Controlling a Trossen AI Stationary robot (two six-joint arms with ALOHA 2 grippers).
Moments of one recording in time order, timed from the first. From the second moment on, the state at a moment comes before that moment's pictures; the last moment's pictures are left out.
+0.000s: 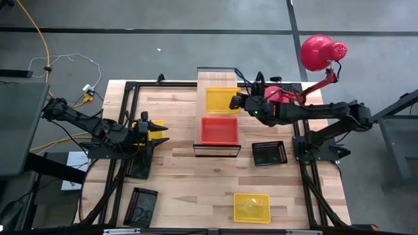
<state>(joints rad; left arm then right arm) -0.29 0.57 0.47 -0.20 -0.59 -0.21 -0.14 1.33 0.95 -0.14 0.75 0.96</state>
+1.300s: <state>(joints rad) -0.29 0.55 0.47 -0.18 -0.56 -0.22 -0.12 1.20 0.95 -0.12 0.66 0.60</state>
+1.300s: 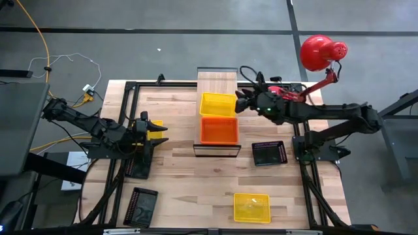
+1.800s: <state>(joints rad) -0.29 0.54 0.47 -0.18 -0.56 -0.12 0.16 0.93 0.85 -0.51 0.46 0.36</state>
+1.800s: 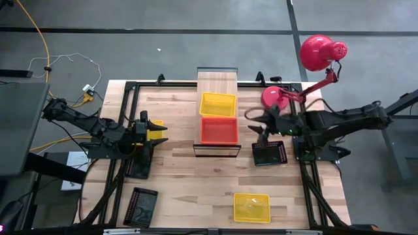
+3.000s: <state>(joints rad) -0.05 0.67 0.57 -0.91 -0.51 -0.87 0.25 0.76 0.67 -0.35 0.55 0.41</state>
